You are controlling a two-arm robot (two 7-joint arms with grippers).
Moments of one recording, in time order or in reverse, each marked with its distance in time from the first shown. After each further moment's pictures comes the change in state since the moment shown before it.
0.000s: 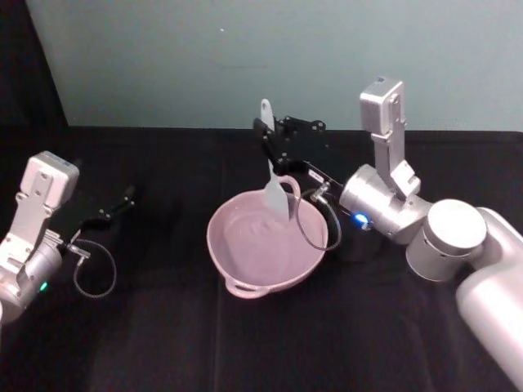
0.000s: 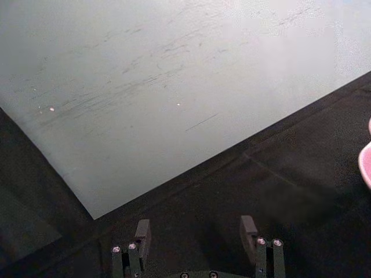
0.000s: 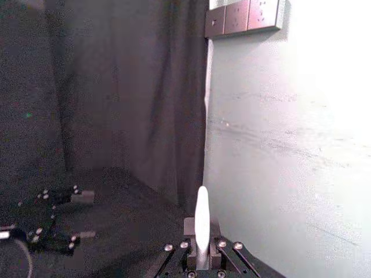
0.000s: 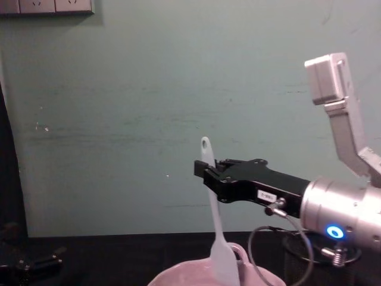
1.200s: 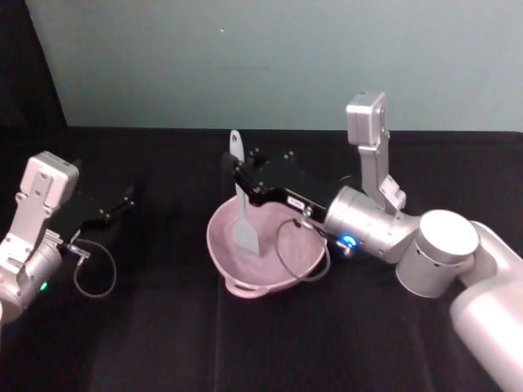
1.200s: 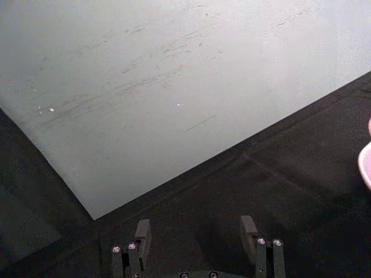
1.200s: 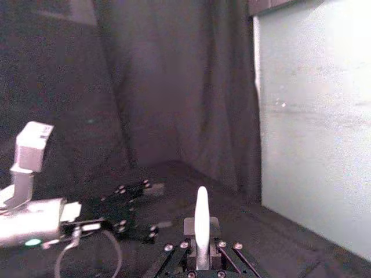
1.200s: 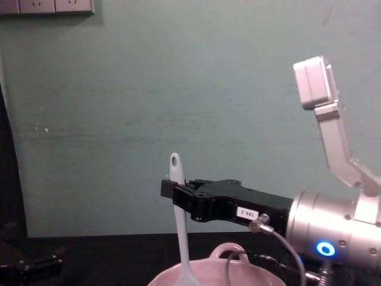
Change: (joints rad) left arm 0.000 0.000 0.000 0.000 0.000 0.000 0.000; right arm -0.046 0.014 -0.038 -0.087 0.127 0.139 0.119
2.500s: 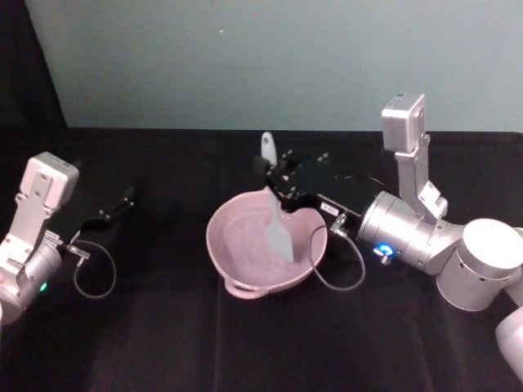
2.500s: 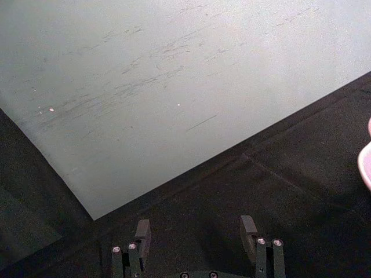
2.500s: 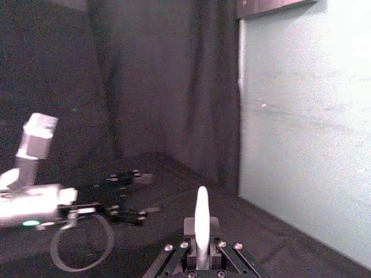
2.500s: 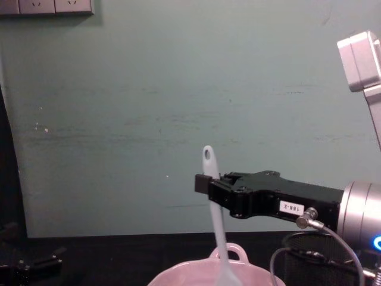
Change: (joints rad) left arm 0.000 0.000 0.000 0.000 0.000 0.000 0.000; right arm -0.120 0.094 0.085 -0.217 -0.061 0.084 -0.041
